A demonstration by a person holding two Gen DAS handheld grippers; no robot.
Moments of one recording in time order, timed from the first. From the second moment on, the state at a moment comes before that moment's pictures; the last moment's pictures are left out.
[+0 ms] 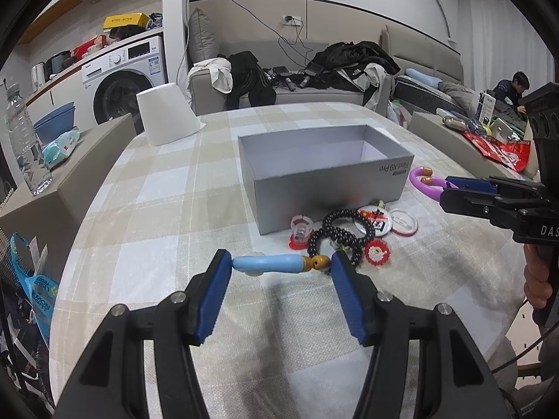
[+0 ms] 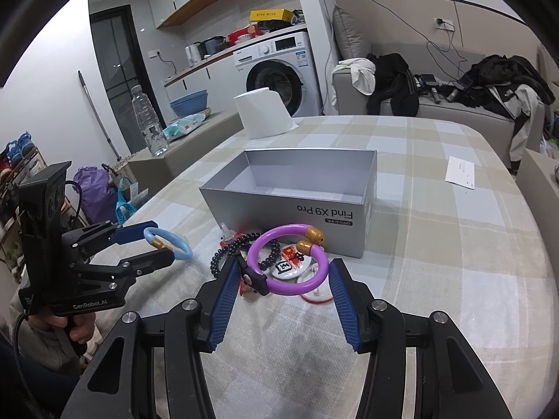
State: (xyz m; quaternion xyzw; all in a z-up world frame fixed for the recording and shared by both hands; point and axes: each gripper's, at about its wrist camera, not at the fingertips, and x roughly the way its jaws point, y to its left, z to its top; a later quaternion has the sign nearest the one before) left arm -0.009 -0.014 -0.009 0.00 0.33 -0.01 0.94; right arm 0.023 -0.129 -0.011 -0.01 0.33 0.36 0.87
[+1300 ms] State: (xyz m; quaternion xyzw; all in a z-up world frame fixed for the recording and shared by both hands) left arm 0.037 -0.016 0.031 -0.01 0.24 -0.03 0.97; right arm 0.060 -0.125 0.034 0.01 0.28 0.35 0.90
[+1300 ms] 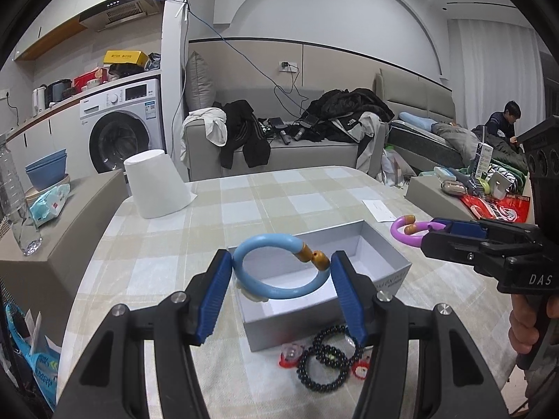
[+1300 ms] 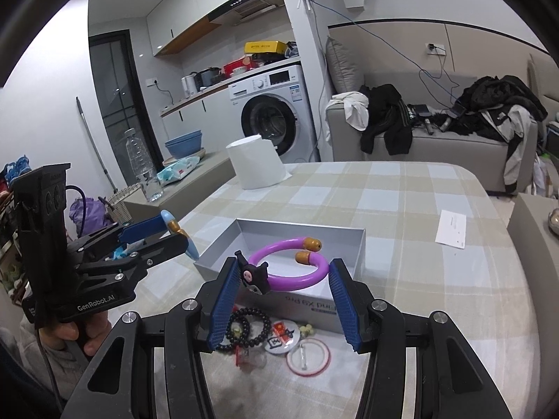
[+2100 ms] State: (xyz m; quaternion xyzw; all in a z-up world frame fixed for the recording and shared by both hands) left arm 0.060 -0.022 0.012 -0.01 0.28 -0.02 0.96; right arm 0.103 -0.113 0.006 0.02 0.32 0.33 0.89
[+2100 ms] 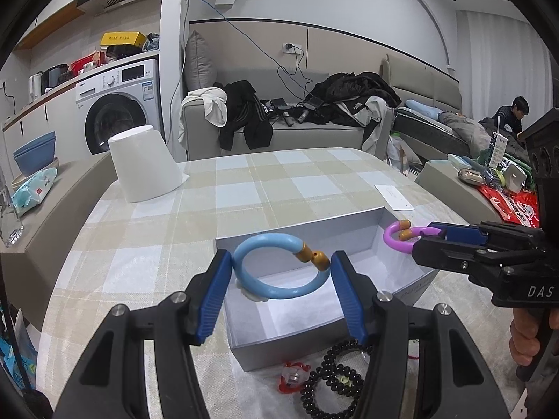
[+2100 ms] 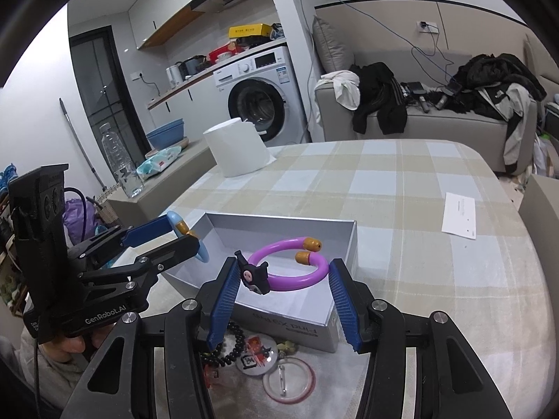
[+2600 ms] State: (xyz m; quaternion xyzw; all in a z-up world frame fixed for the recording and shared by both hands) left arm 0.056 -0.026 0.013 0.00 0.28 -0.01 0.96; right arm 0.093 -0.130 0.012 0.03 0.31 0.31 0.90
